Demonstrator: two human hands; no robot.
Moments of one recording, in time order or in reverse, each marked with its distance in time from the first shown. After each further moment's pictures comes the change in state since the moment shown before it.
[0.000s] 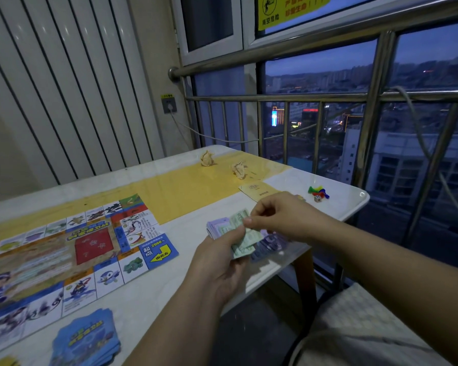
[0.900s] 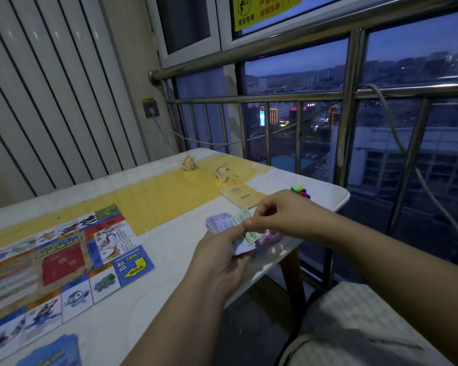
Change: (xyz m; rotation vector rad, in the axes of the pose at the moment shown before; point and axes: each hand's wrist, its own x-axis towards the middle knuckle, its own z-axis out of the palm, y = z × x) left_hand 0.013 -0.016 0.032 0.089 -0.032 -0.034; right_hand -0.009 0.021 -0.033 -0.042 -0.006 0.047
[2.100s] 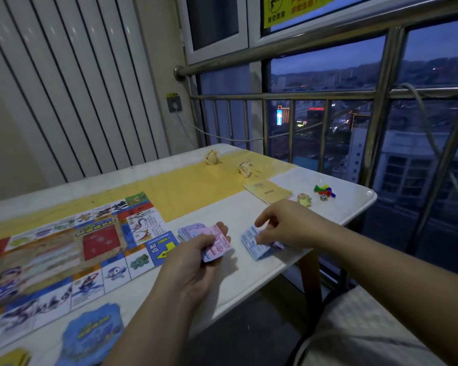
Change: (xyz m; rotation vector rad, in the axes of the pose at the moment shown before) left_hand -0.013 0.031 -0.071 -0.133 0.085 0.078; right_hand 0.013 -0.015 0.039 -0.243 -0.064 0.075
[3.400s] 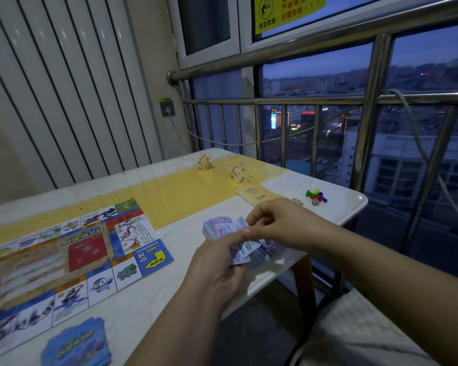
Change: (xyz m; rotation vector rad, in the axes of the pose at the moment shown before) left_hand -0.006 -0.026 0.042 0.034 -0.075 -0.052; right_hand -0.013 -0.004 -0.011 0.305 0.018 -0.105
